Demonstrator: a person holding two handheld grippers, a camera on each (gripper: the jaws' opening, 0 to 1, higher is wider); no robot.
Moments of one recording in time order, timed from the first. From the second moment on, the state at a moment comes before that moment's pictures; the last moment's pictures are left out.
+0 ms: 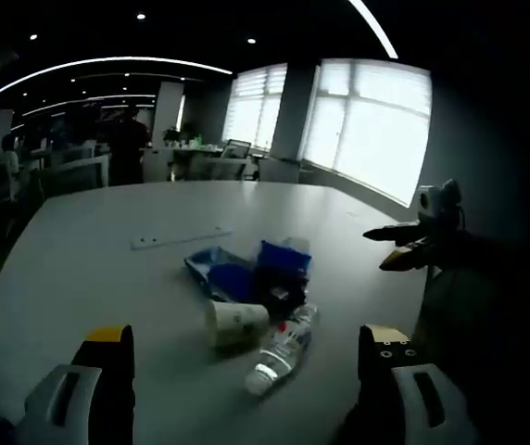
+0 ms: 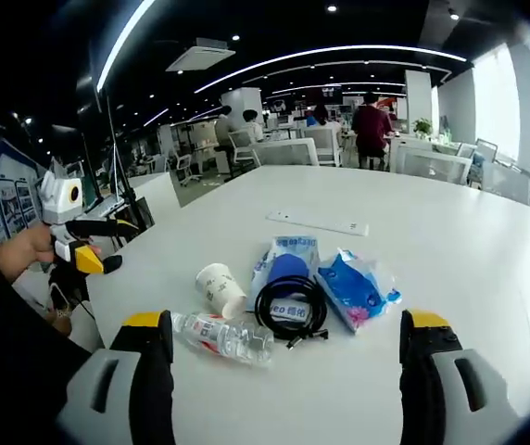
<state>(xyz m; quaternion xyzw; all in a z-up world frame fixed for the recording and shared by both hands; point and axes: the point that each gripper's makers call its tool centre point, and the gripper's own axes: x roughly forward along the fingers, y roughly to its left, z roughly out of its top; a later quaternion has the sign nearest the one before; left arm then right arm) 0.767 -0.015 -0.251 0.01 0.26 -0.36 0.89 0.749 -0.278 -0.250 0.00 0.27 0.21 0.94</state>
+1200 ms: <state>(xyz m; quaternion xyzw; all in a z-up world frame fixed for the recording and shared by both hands) 0.764 -0.016 -0.246 0.02 0.25 -0.36 0.90 0.762 -0.268 -0.257 -0.02 0.27 0.24 0.93</state>
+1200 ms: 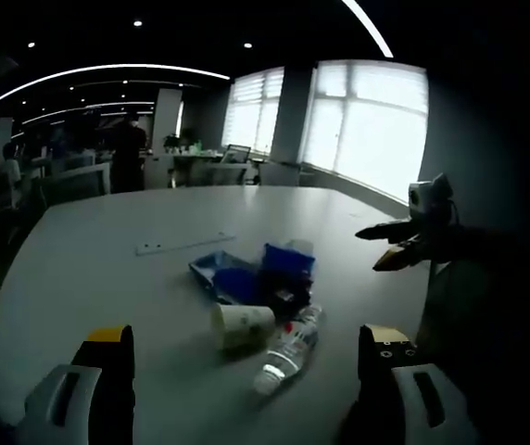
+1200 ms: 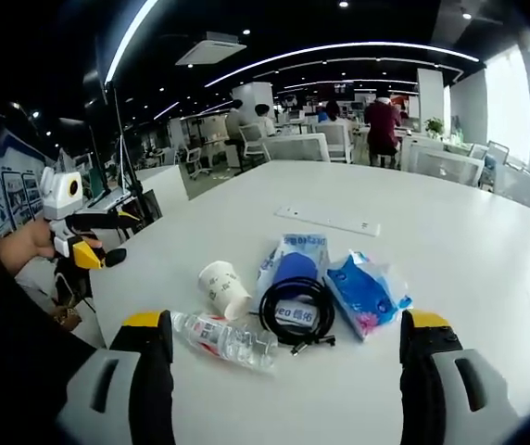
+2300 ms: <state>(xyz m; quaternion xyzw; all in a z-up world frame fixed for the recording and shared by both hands) 0.757 -0.011 -0.291 0.05 0.26 -0.40 0.88 0.759 -0.268 -0.268 -0.02 0.28 0.24 0.93</state>
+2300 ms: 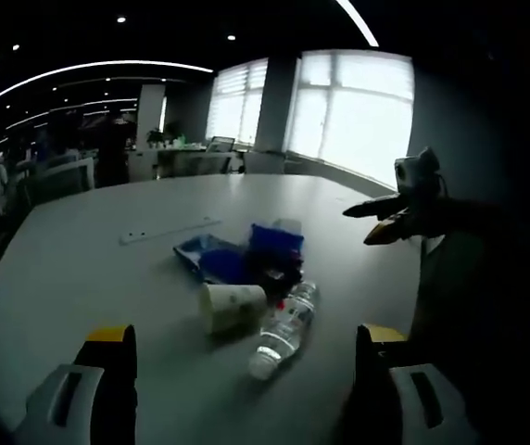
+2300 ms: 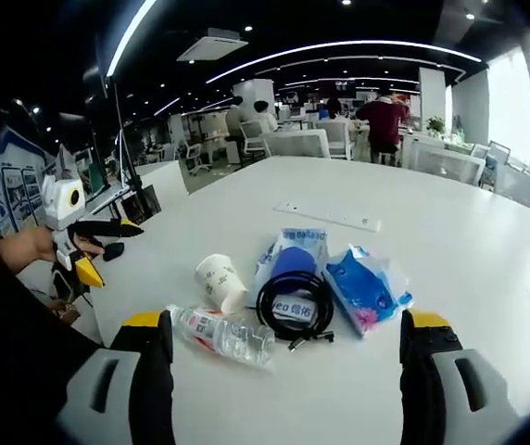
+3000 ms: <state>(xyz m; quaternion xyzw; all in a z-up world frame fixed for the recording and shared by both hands) 0.739 -0.063 -0.332 0.11 0.28 -0.49 0.82 0.748 -0.279 -0.282 -0.02 0.29 0.22 0.93</state>
